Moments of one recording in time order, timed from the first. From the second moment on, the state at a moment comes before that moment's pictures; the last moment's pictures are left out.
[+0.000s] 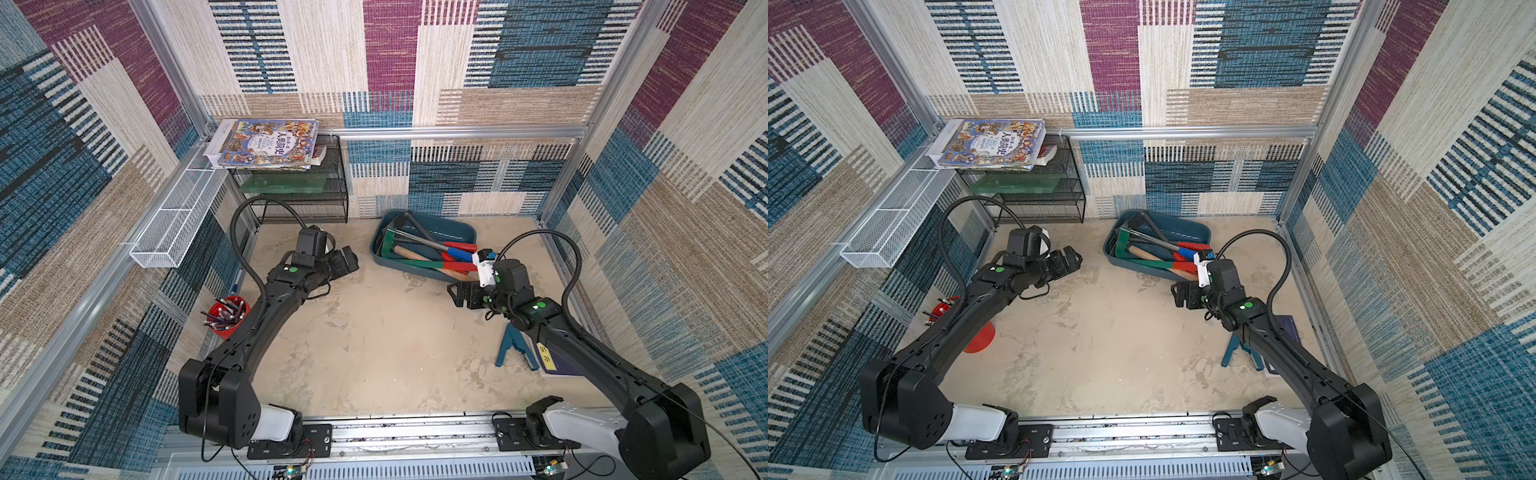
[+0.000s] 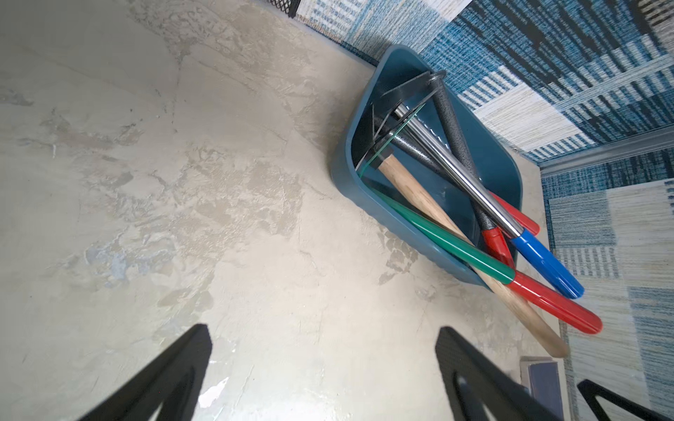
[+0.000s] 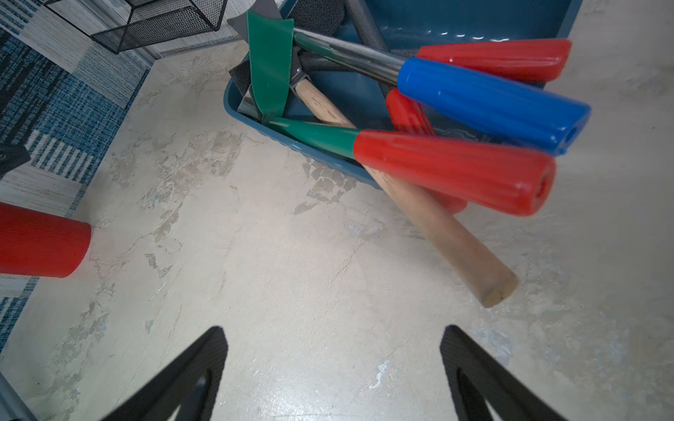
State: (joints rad) left arm -0.25 1.41 1.20 -0.55 0.08 -0.56; right arm 0.37 1.17 0.82 -0.31 -0.15 0.32
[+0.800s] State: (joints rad) left arm -0.06 1.38 0.98 -0.41 0.06 -0.08; right arm 0.22 1.04 0.61 -0.04 0.12 0.22
